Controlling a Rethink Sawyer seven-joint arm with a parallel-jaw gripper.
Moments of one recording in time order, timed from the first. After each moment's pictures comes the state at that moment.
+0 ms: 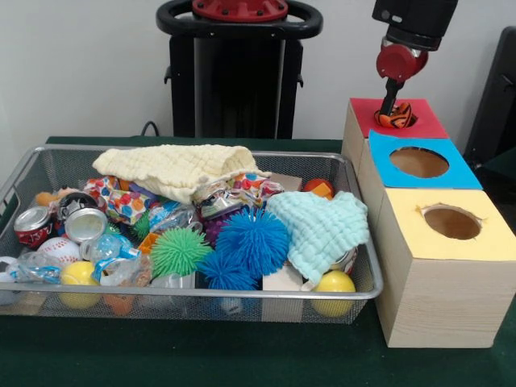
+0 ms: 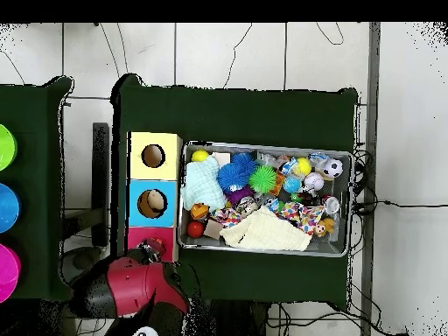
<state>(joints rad) 0.37 -0.73 -0.25 1.96 0.01 0.31 0.93</state>
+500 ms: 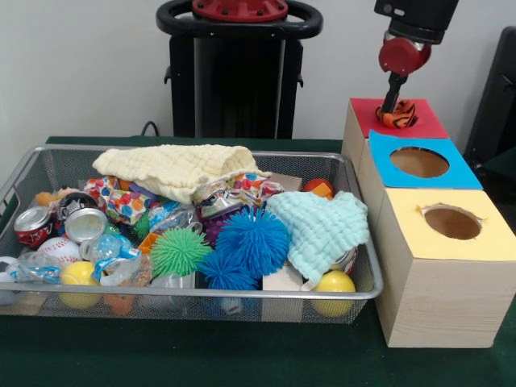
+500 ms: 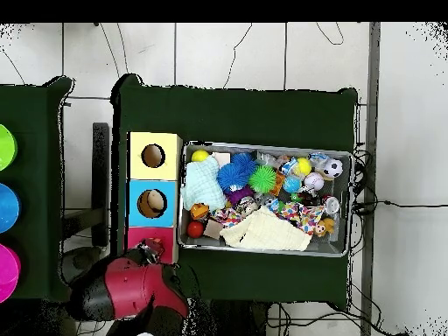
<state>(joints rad) 0.37 -0.77 -0.25 1.96 0.01 0.32 0.93</state>
